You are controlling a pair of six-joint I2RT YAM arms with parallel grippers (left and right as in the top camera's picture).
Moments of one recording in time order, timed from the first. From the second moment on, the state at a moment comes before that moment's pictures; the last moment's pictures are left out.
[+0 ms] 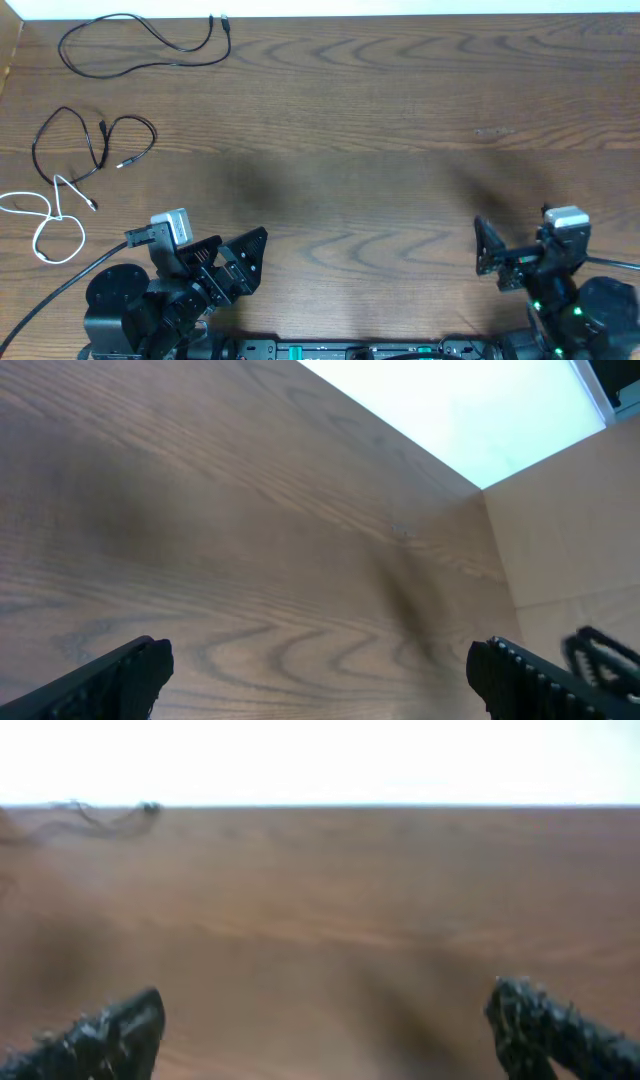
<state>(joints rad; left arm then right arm) -0.06 0.43 0.93 -1.02 0.43 -0.58 0.16 0.24 0.60 -0.65 -0.05 0.09</state>
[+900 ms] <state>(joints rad) -0.06 0.43 0.93 -1.02 0.43 -0.58 0.05 0.01 0.04 -0.04 0.09 0.07</state>
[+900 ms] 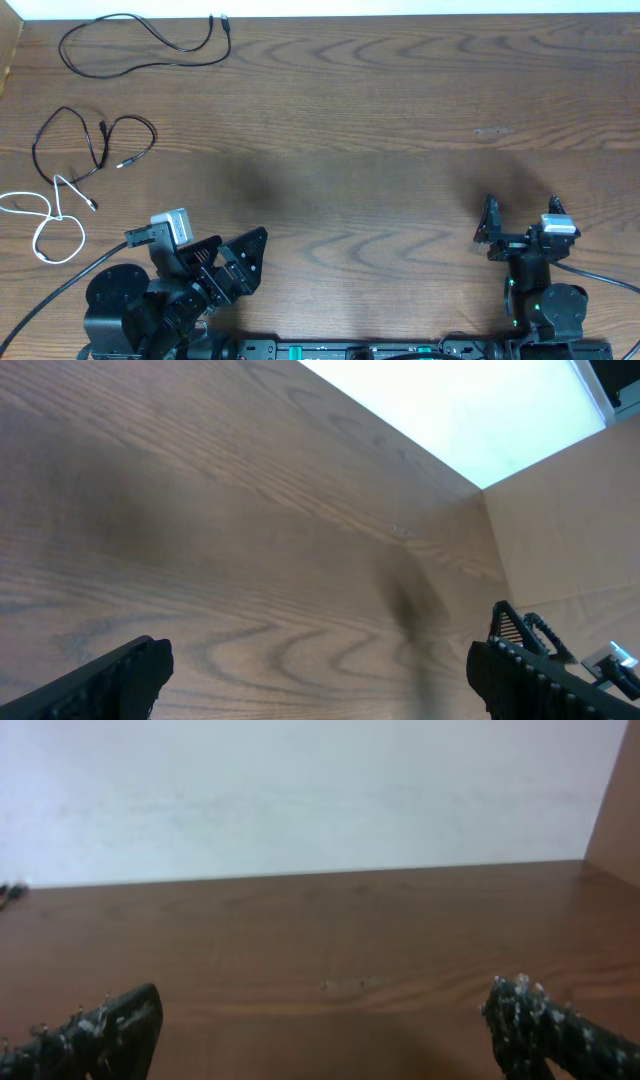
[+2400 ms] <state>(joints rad) -0.06 0.43 0.93 -1.02 0.43 -0.58 0.05 0.01 0.01 -0.07 0.08 -0.02</state>
